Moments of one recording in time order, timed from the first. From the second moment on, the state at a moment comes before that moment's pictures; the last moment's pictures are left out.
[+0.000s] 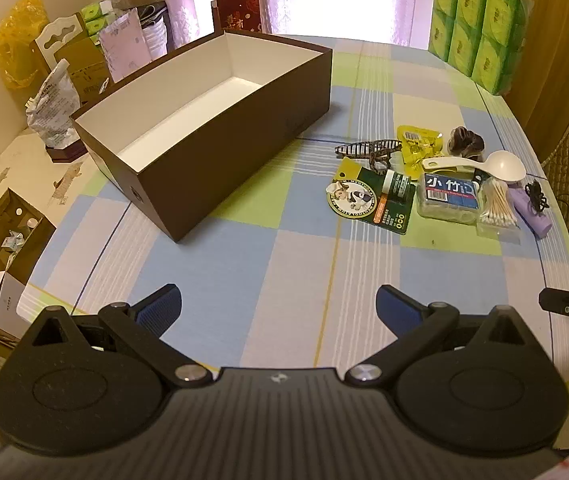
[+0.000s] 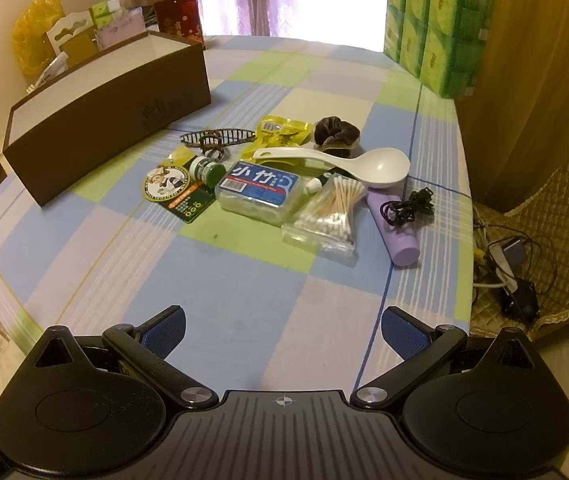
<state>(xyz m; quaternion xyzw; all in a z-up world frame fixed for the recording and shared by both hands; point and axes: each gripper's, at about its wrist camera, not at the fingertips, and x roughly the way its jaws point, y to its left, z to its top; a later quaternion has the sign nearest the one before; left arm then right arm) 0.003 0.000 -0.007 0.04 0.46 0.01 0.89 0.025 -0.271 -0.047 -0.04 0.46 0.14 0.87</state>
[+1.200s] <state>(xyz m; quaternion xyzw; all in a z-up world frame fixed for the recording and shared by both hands) 0.014 0.004 -0.011 0.03 0.46 0.00 0.89 0.022 -0.265 -0.046 -0.04 0.47 0.12 0.88</state>
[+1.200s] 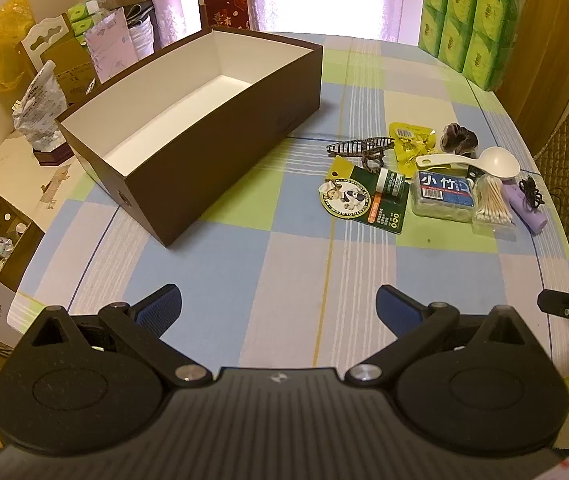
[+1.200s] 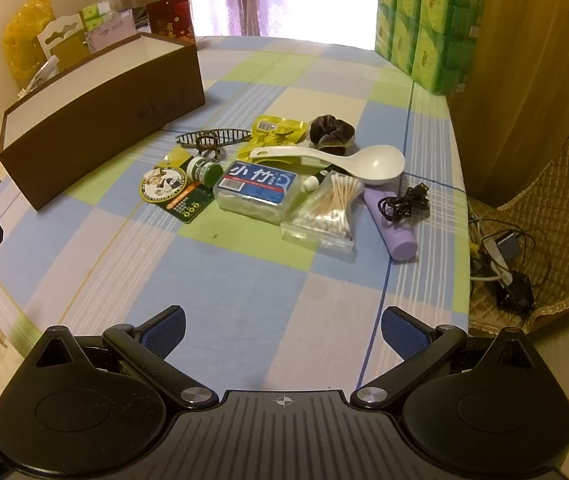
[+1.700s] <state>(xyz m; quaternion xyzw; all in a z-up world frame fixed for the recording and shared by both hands) 0.030 0.001 -0.022 0.03 0.49 -0.02 0.87 0.028 -0.268 -0.051 -0.03 0.47 0.11 0.87</state>
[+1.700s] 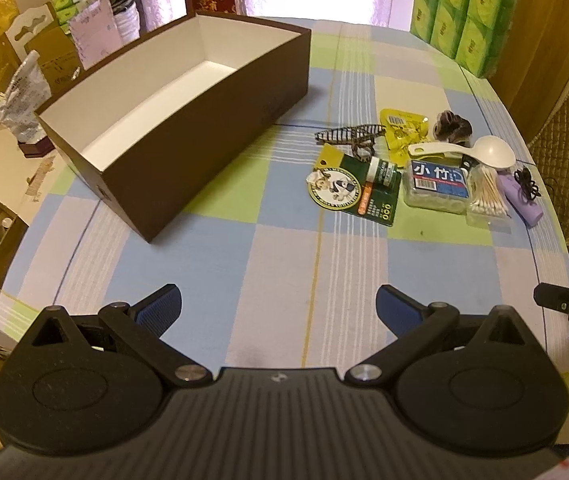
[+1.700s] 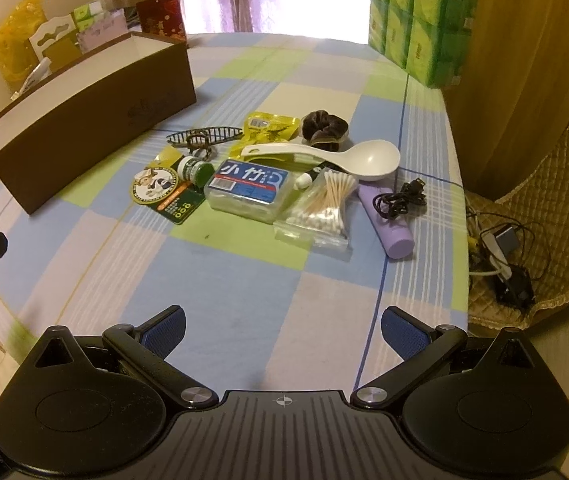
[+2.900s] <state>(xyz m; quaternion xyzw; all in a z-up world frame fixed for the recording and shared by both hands) 0.165 -0.067 -0.059 0.10 0.43 -0.16 0.88 0.124 -0.358 -0.065 0.14 0.43 0.00 0.89</state>
